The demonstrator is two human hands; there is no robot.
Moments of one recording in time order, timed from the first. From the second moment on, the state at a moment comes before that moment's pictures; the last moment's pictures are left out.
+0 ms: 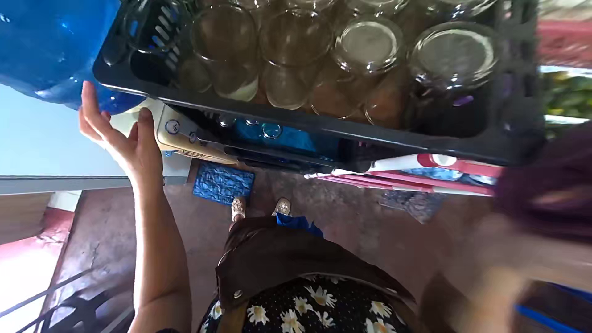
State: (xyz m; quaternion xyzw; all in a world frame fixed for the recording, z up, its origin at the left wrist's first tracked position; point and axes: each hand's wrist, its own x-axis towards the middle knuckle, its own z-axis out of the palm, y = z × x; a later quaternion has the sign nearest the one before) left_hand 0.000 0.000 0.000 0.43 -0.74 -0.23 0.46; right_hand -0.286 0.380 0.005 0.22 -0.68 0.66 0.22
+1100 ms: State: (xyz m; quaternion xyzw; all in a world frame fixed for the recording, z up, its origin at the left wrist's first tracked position) left_hand -0.006 -0.125 -0.032 0.12 -0.83 -0.34 0.42; right_hand -0.055 0.044 -0.235 0.33 -0.81 0.41 0.26
